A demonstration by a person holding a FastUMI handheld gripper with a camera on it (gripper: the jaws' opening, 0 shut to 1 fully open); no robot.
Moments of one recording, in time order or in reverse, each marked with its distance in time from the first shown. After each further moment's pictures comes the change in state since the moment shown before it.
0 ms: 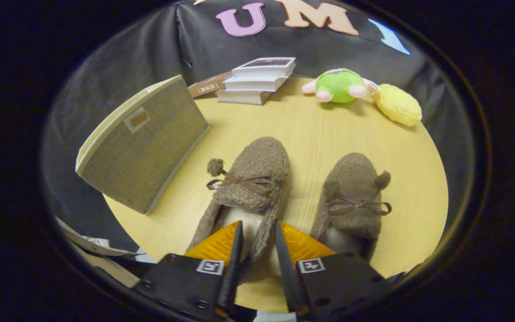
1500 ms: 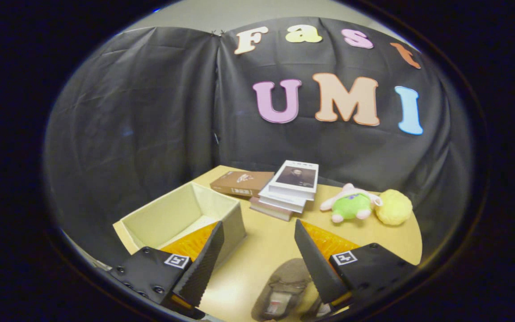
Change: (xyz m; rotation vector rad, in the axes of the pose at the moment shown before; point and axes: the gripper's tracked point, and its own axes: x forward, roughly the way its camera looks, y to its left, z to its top) arm -0.111 0.085 0.184 -0.132 -0.579 -0.006
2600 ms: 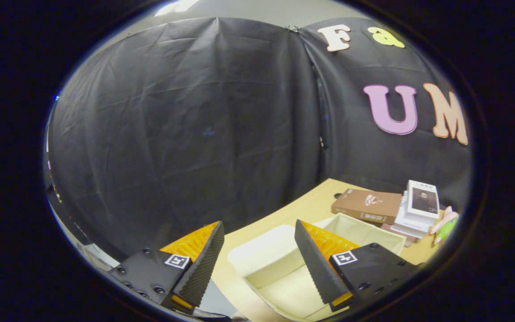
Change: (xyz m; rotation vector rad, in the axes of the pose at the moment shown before) arm 0.032 0.307 0.049 -0.080 -0.039 0.526
